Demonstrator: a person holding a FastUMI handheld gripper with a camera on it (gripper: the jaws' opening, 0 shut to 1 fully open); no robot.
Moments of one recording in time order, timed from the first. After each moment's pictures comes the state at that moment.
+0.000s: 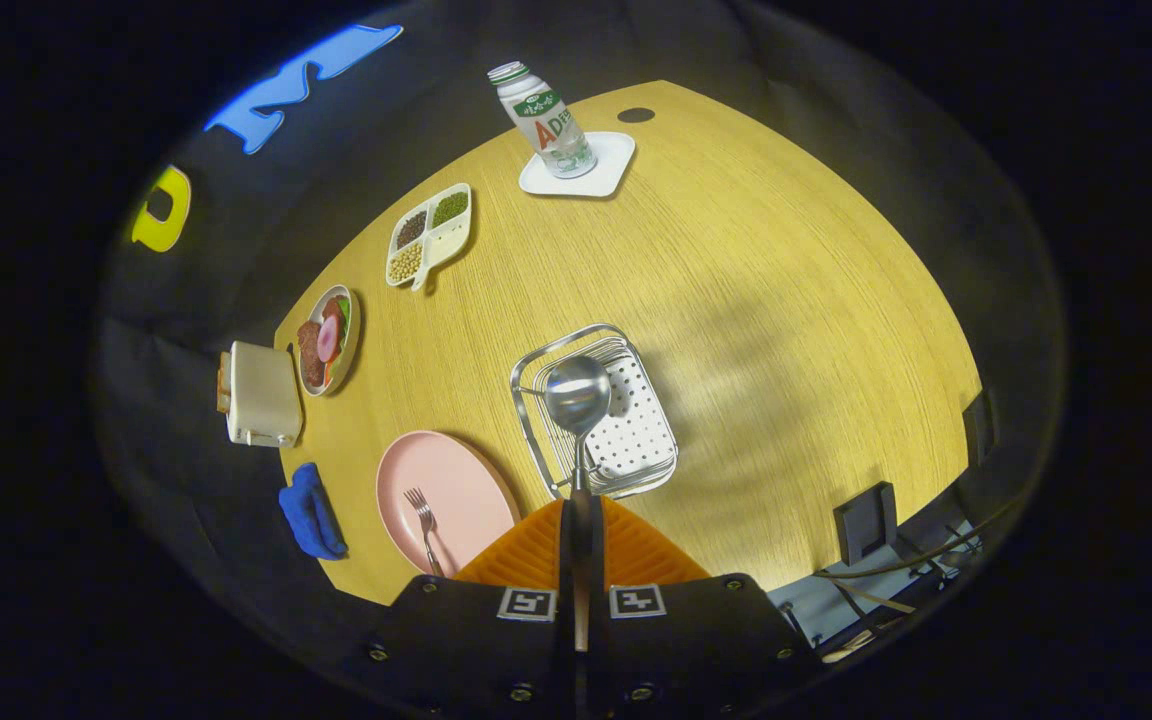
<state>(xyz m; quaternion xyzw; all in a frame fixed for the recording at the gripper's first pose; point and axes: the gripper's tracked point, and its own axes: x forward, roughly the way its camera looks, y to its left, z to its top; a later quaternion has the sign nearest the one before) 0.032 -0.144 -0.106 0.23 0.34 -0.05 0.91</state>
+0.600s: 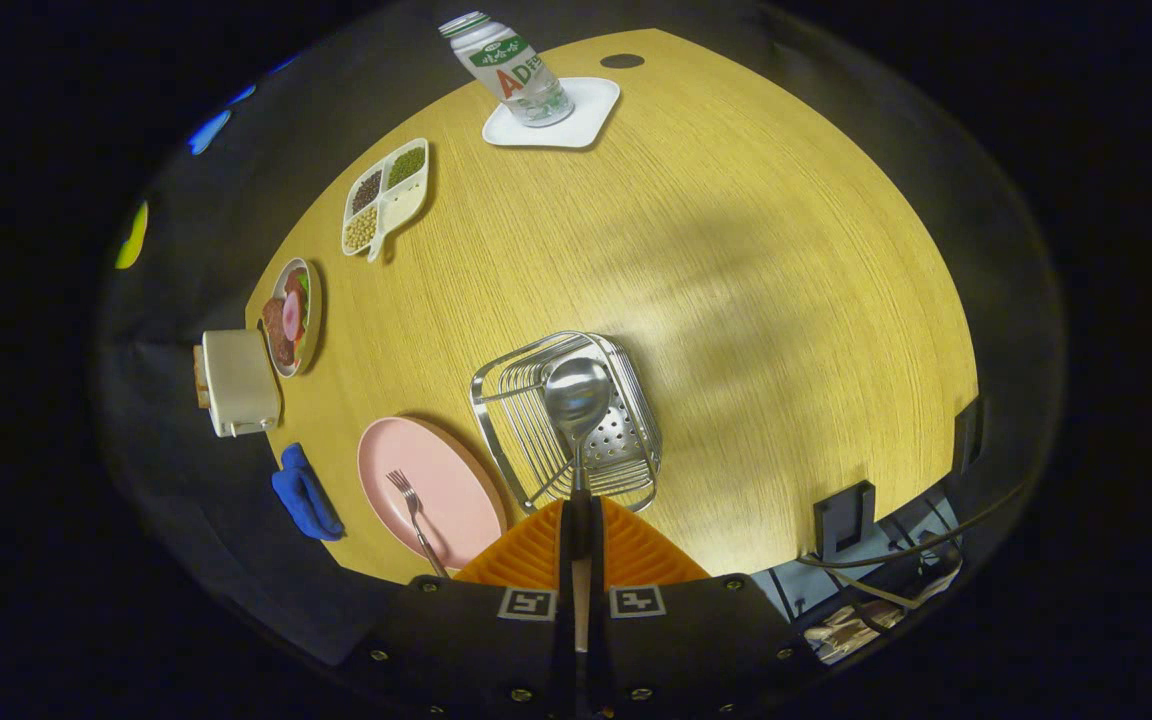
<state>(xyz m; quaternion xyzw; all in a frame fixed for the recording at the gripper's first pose) 0.043 -0.159 -0.107 0.24 0.44 -0.05 0.86</state>
